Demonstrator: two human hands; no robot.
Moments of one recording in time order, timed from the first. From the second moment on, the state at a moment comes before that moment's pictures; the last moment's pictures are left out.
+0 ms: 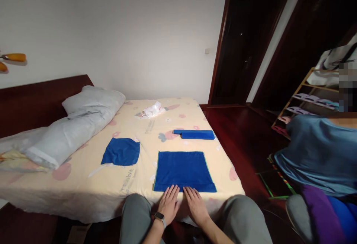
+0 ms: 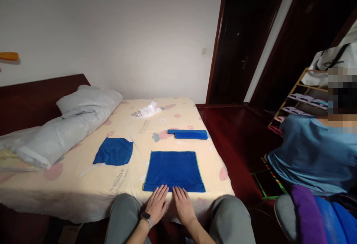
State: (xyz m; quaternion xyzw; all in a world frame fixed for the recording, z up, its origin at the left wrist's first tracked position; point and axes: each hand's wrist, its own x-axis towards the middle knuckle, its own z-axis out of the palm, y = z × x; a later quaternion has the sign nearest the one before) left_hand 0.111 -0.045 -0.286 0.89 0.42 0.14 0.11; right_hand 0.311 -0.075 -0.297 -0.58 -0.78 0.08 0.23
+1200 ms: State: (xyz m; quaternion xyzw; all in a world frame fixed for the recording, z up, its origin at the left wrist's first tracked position) left_hand 0.030 0.005 -0.289 0.71 0.61 0.30 0.19; right_hand 0.446 -0.076 -0.298 -0.70 -0.62 0.12 0.34
